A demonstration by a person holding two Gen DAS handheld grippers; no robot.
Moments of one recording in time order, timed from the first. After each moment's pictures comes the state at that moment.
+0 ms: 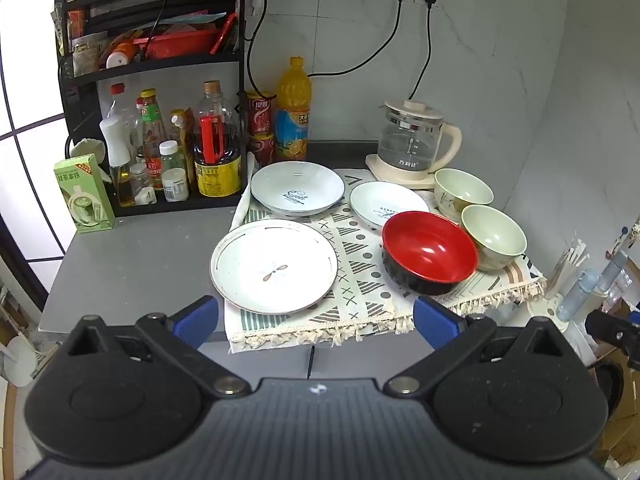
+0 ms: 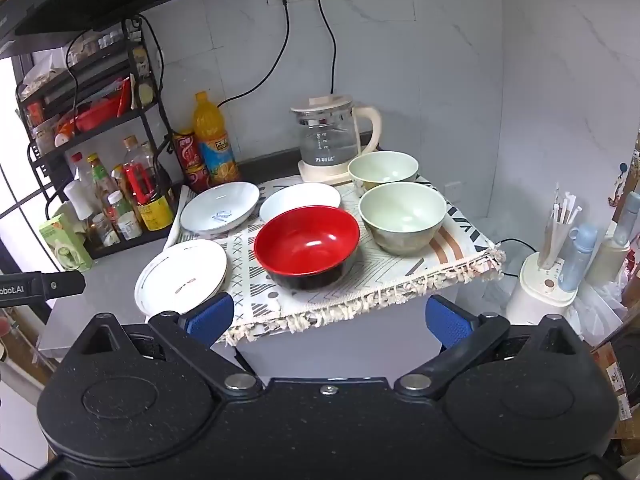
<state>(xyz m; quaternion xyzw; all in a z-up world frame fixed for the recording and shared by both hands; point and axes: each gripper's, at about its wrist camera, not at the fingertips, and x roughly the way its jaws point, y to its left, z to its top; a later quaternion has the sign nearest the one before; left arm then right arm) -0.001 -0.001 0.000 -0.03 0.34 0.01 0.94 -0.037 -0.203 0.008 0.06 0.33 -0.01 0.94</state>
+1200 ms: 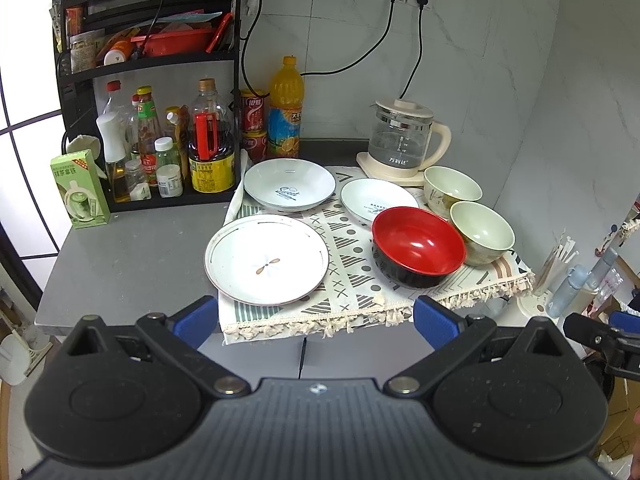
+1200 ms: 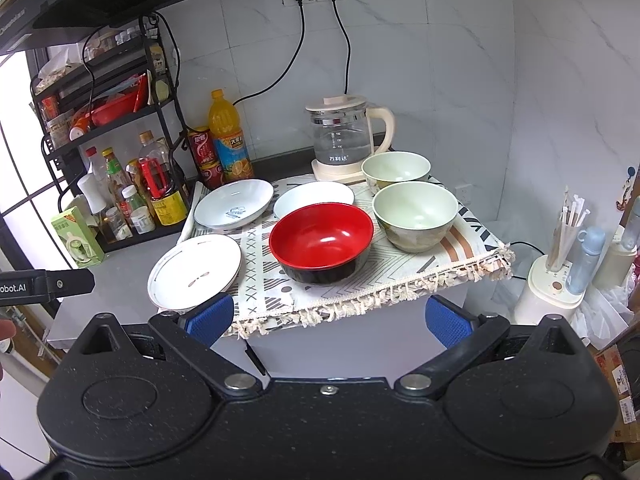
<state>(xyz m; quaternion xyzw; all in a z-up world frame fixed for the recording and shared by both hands) -0.015 0.000 0.004 -0.05 0.35 0.00 0.94 -0.049 -0.196 0.011 0.06 0.34 0.01 0.94</state>
